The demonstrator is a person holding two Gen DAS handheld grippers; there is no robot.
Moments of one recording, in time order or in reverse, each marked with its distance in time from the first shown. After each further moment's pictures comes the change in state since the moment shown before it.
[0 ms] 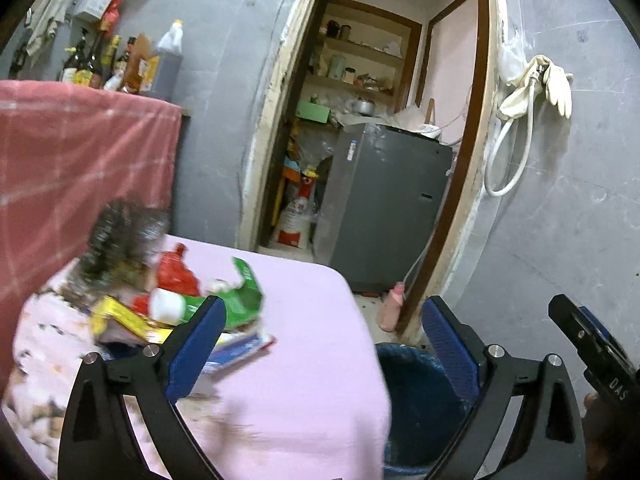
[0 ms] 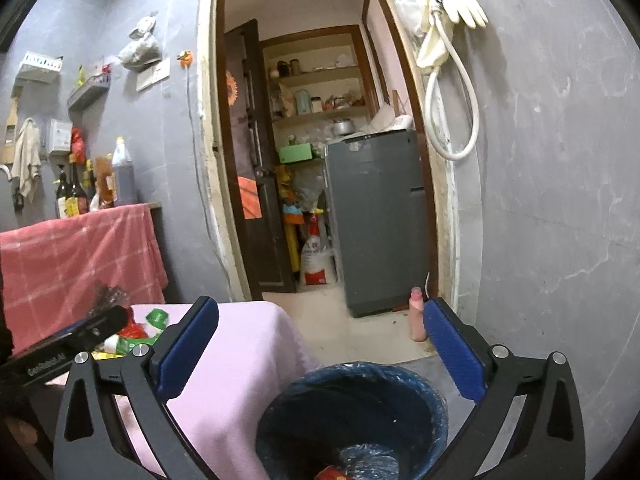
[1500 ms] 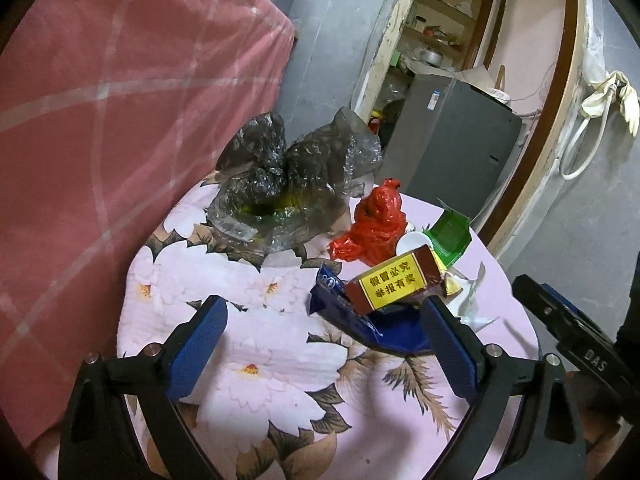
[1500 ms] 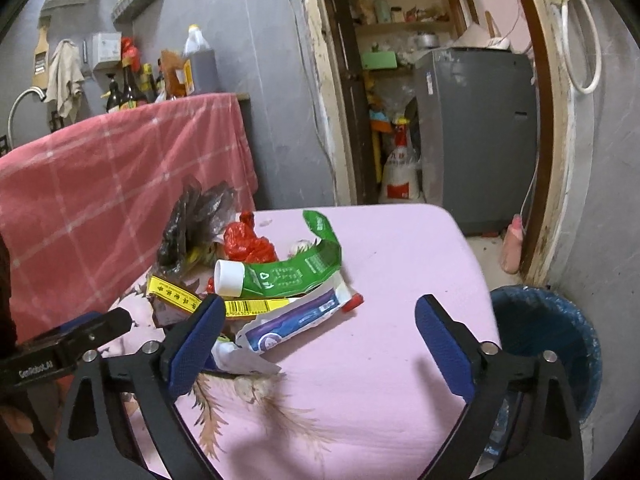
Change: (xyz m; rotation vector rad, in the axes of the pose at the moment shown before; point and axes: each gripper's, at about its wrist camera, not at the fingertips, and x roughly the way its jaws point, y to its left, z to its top) left arm -0.012 0.200 -0.024 -0.126 0.261 0.099; right arm 0.090 0.182 -0.061 -0.046 0.359 0.213
